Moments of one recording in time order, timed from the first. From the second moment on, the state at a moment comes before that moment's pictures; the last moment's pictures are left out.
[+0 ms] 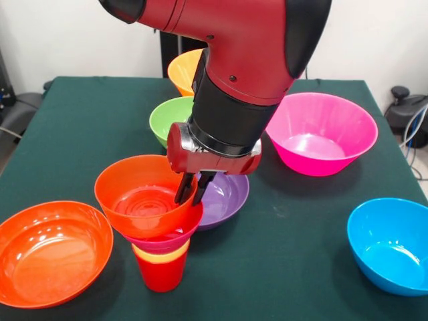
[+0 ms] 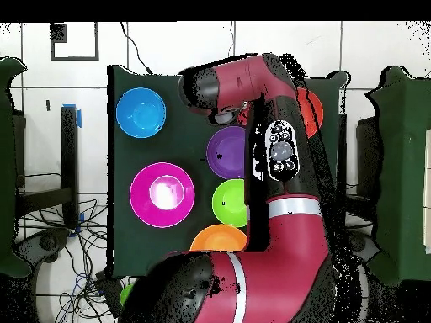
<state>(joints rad) -0.30 -0.40 0.36 0.92 -0.71 1.15 1.66</state>
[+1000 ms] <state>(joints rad) -0.30 -0.39 0.36 0.92 -0.71 1.15 1.66</state>
